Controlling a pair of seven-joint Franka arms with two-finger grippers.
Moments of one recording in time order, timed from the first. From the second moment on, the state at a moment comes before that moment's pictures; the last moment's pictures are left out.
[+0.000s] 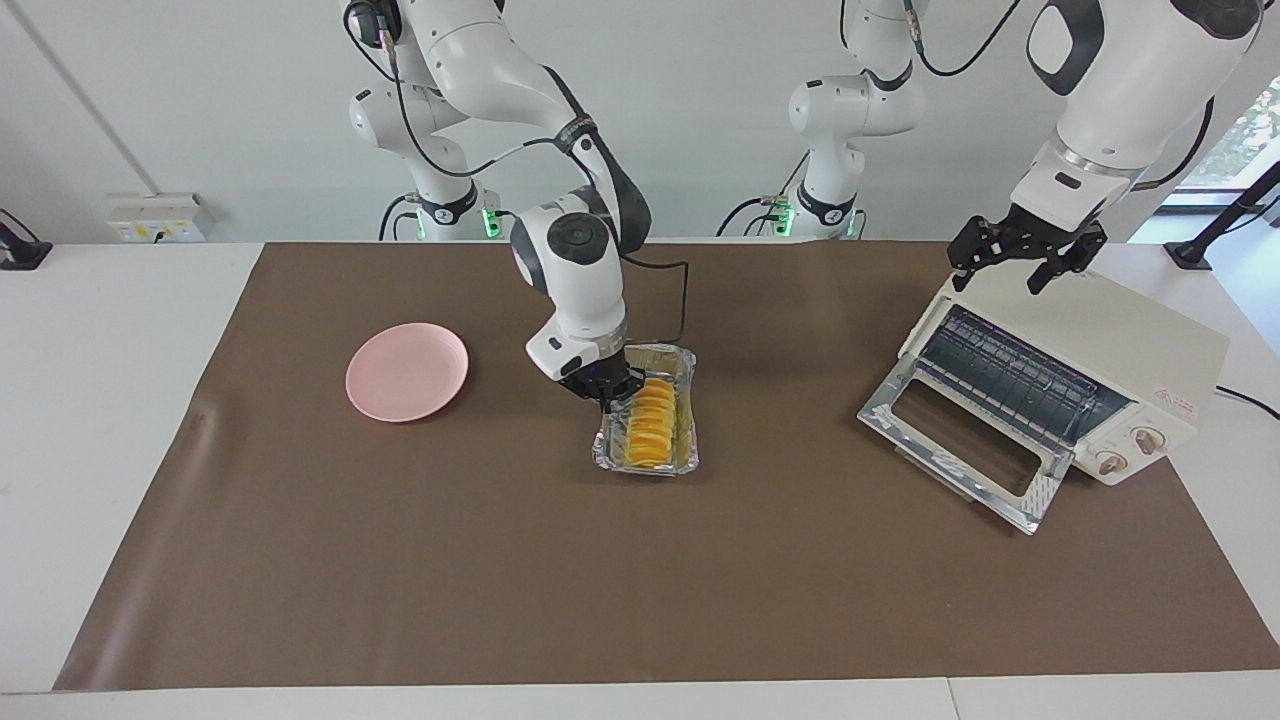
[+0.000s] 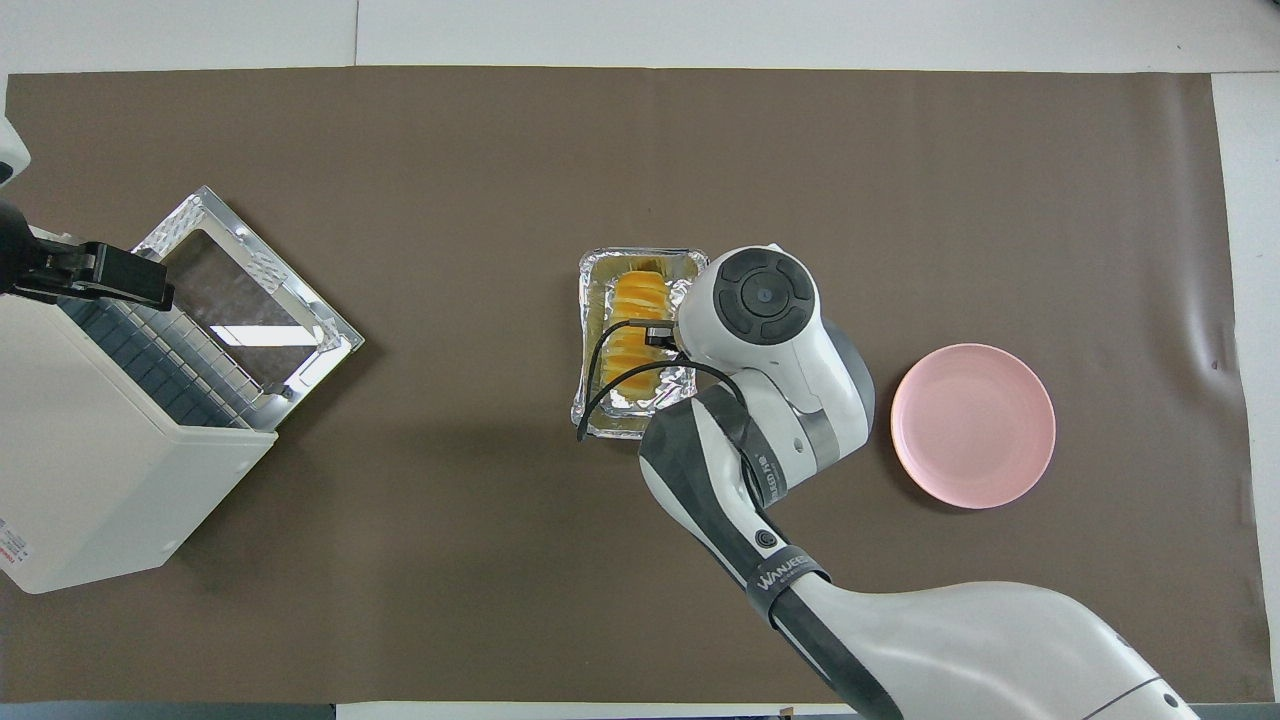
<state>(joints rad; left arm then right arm) -0.03 0.02 -0.05 -1.56 0.01 1.57 0.06 0.55 0.34 -0.09 -1.80 0.08 2.22 0.56</state>
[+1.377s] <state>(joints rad) -0.03 0.02 -0.05 -1.56 0.01 1.57 0.06 -0.03 0.42 -0.10 -1.74 0.22 2.29 -0.16</state>
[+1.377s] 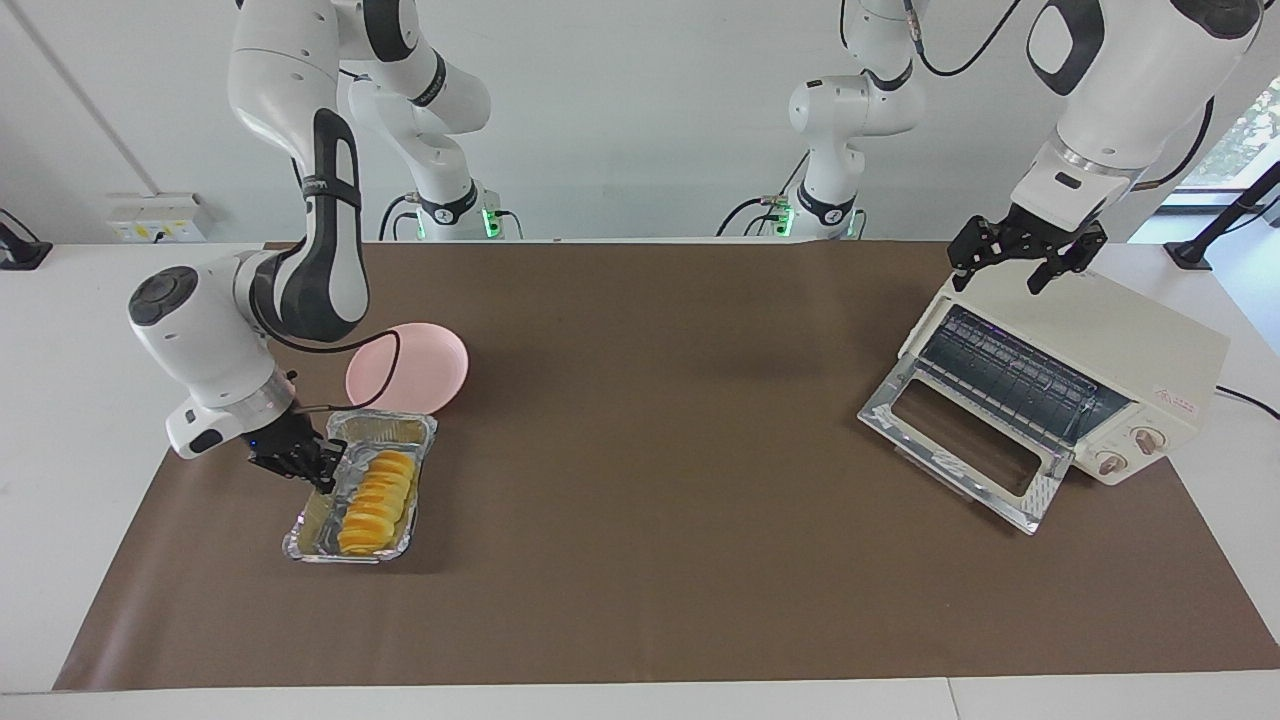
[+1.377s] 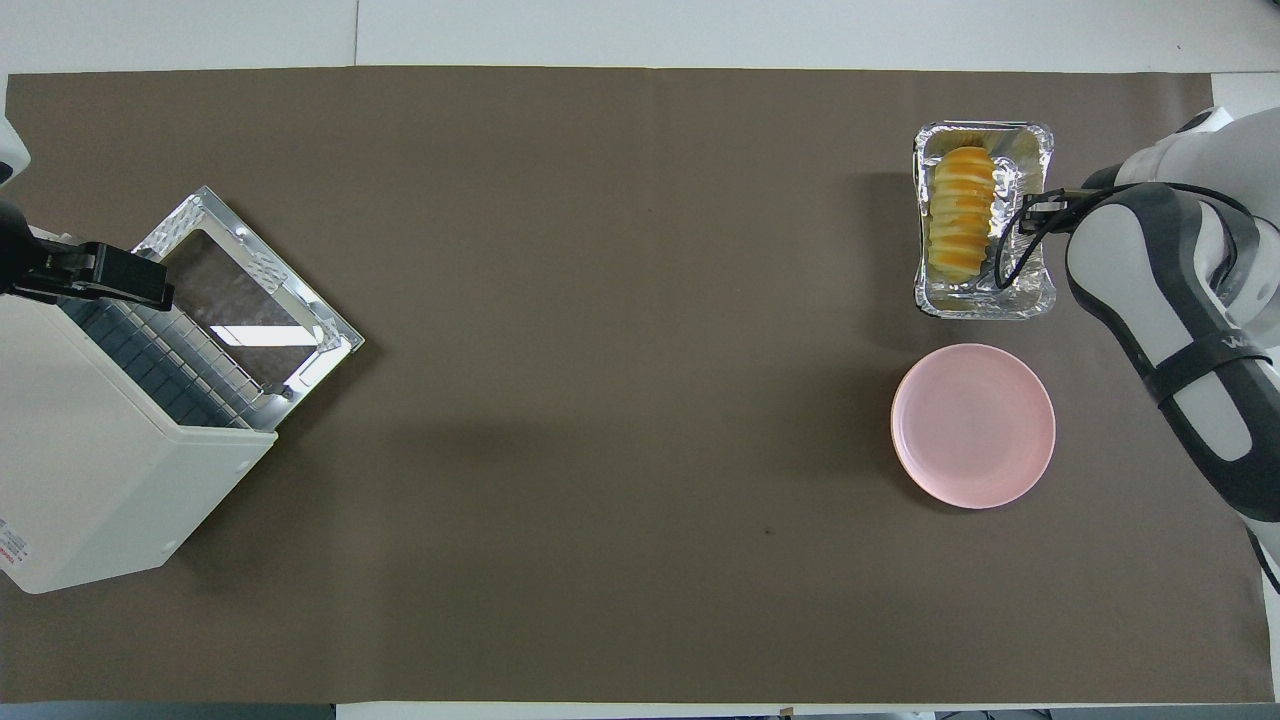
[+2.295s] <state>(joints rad) -0.03 0.02 -0.05 -1.56 0.01 1.57 0.06 -0.02 0.42 -0.09 -1.76 0.22 2.22 -0.17</state>
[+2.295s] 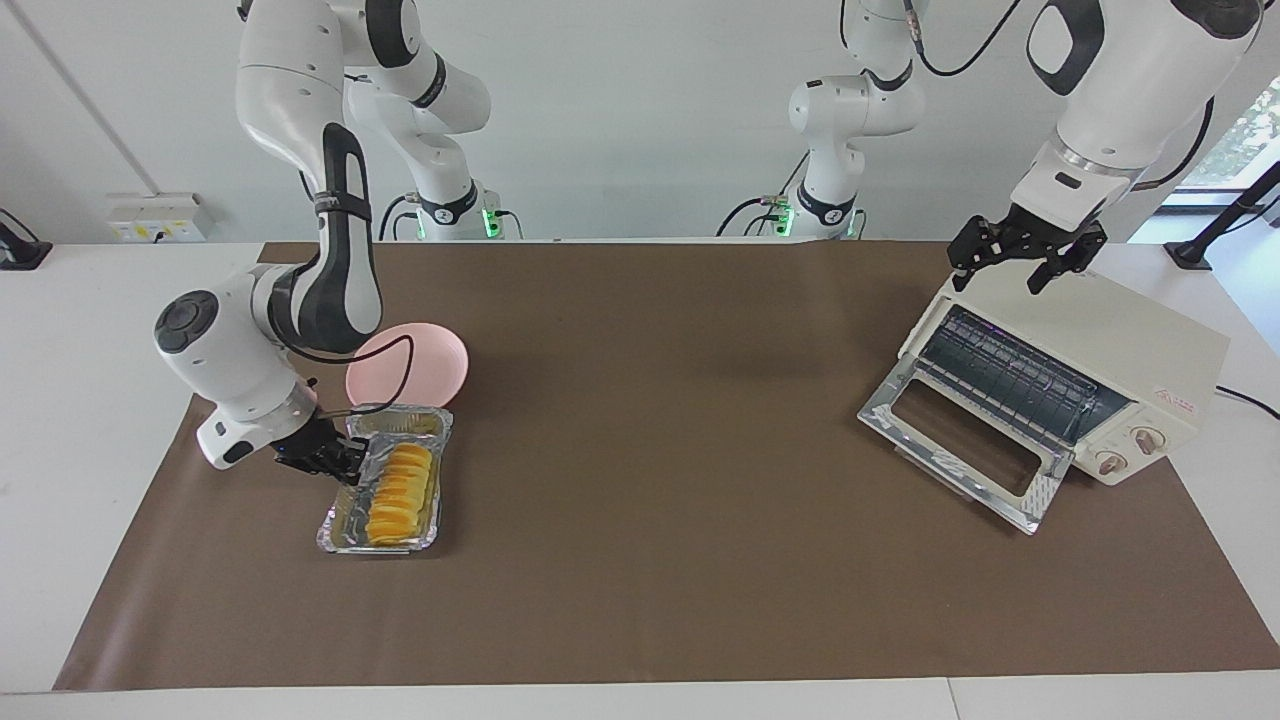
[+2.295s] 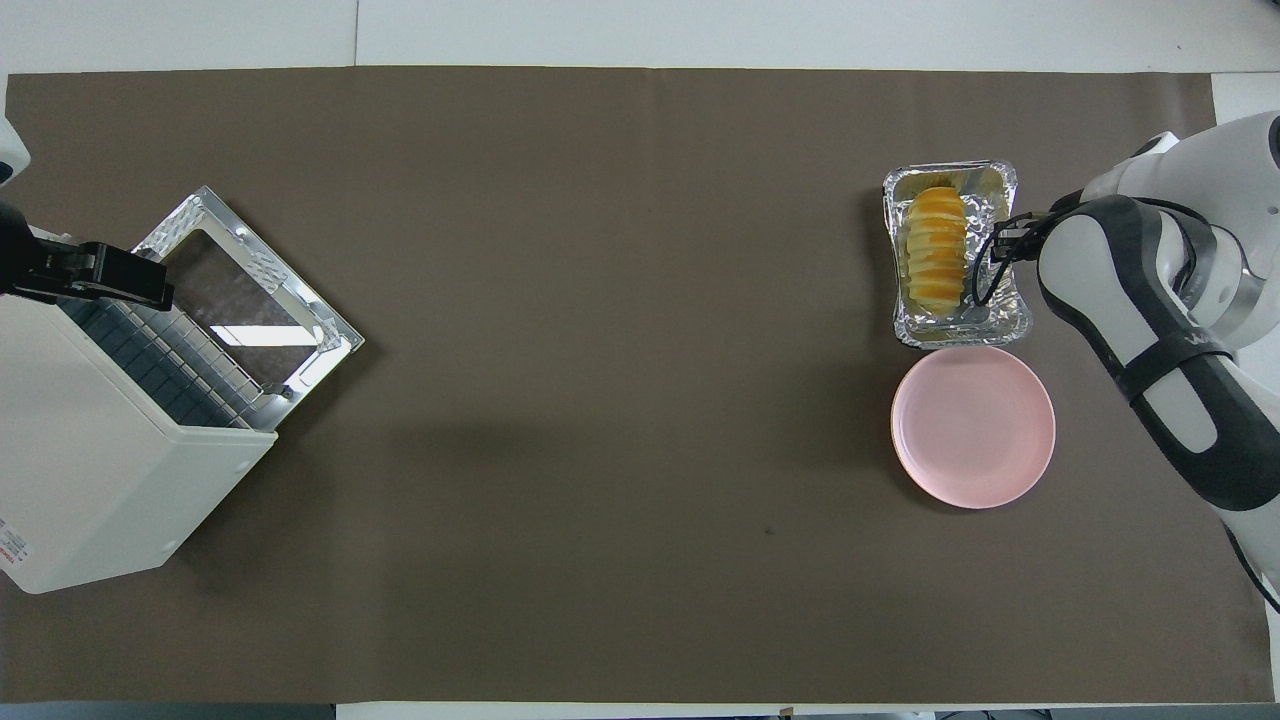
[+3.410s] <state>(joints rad) -0.03 0.02 -0.05 -1.56 0.01 1.57 0.06 0.07 0.40 -0.09 -1.80 0.22 2.28 -0.09</state>
